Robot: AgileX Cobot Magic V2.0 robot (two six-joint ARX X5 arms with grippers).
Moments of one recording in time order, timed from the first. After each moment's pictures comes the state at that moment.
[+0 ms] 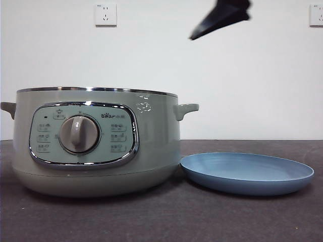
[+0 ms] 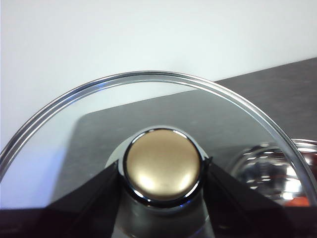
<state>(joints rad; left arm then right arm) -0.50 0.76 1.28 -0.82 -0.55 0.05 0.66 1.50 1.51 -0.87 -0.36 0.02</state>
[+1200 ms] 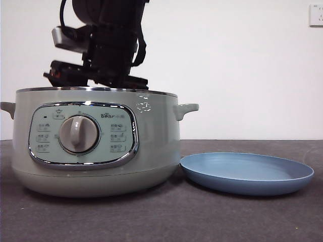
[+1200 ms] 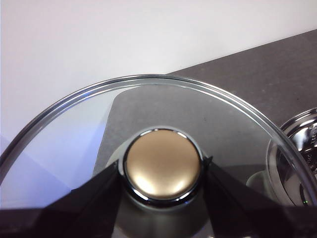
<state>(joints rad) -0.50 0.76 1.28 -0.94 -0.67 0.07 0.89 2.21 2.03 -1.02 0.00 -0.15</state>
